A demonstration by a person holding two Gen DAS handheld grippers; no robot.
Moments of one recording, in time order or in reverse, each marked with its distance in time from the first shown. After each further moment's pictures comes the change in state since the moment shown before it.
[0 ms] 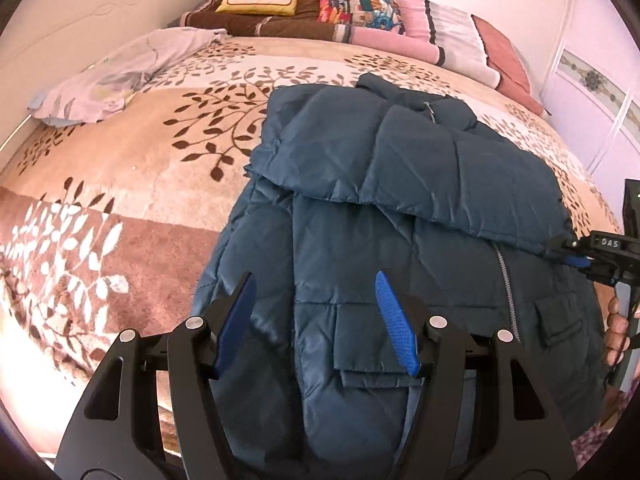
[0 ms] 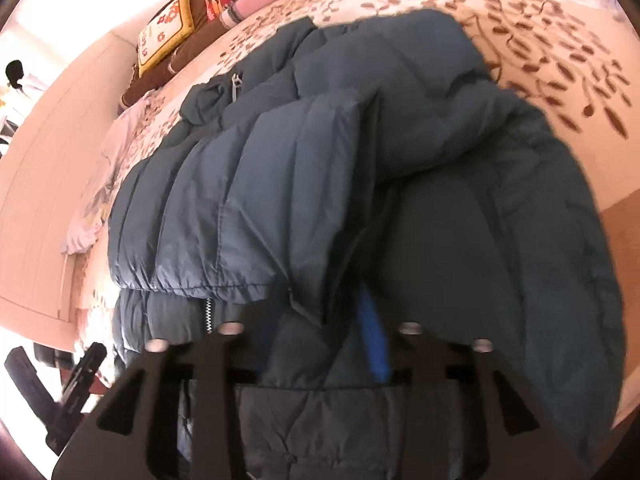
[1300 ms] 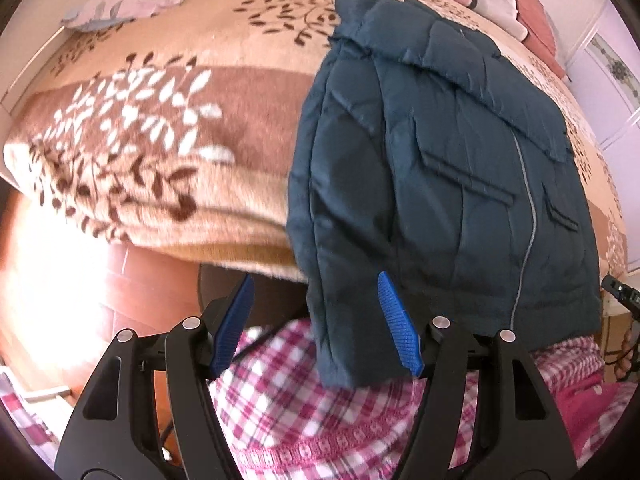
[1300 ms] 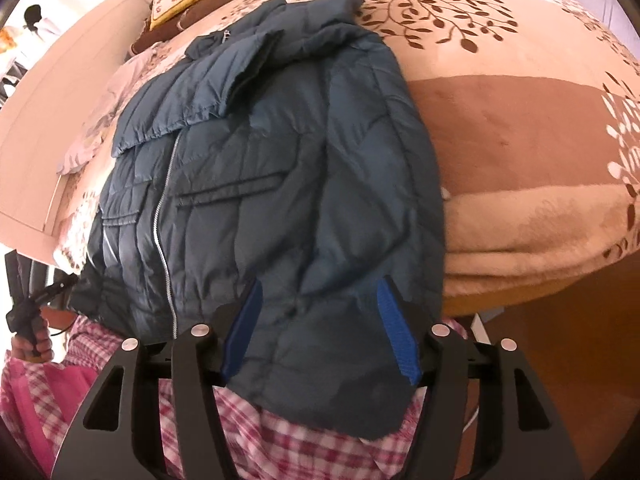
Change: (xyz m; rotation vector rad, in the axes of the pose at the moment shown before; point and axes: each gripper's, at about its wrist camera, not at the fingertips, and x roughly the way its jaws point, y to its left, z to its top) left arm -0.066 0.067 -0.096 -0.087 0.321 0.010; right arm -0.130 -0.083 -0.136 -0.127 0.096 -0.086
